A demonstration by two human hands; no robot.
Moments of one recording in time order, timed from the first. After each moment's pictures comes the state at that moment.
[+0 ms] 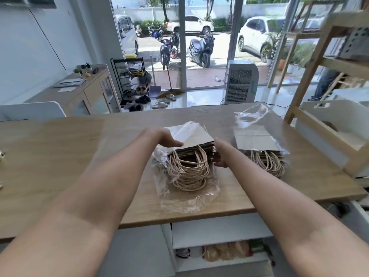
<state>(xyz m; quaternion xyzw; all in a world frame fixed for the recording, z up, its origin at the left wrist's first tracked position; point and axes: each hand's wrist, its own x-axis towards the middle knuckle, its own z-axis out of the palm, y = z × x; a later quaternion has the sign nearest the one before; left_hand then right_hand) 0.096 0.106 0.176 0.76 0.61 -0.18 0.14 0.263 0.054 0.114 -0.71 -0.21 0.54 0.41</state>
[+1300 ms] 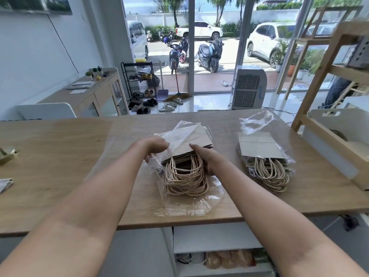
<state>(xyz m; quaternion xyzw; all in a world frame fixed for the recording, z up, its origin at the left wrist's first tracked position) 0.053 0.127 0.145 0.71 0.64 -0.02 0.30 0.278 0.195 -0.061 -0.69 -0.17 0.56 0.43</state>
